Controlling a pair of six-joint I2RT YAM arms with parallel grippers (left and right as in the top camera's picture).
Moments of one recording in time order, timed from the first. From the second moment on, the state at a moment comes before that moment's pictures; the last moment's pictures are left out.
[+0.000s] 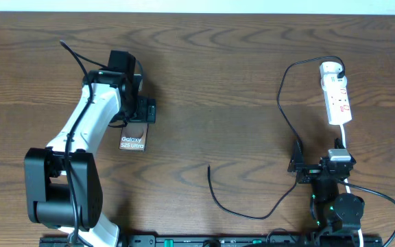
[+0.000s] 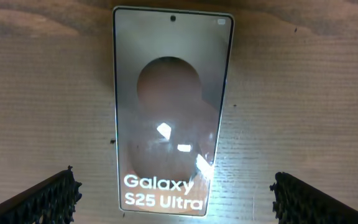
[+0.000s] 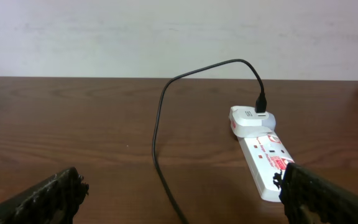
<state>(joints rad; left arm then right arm) -0.11 1.78 1.28 -0.92 0.01 -0.09 -0.01 0.02 0.01 -0.07 -0.03 0.01</state>
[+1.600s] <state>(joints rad) -0.11 1.89 1.20 -0.81 -0.01 -0.04 -0.01 0.02 0.01 -0.07 -0.03 0.01</state>
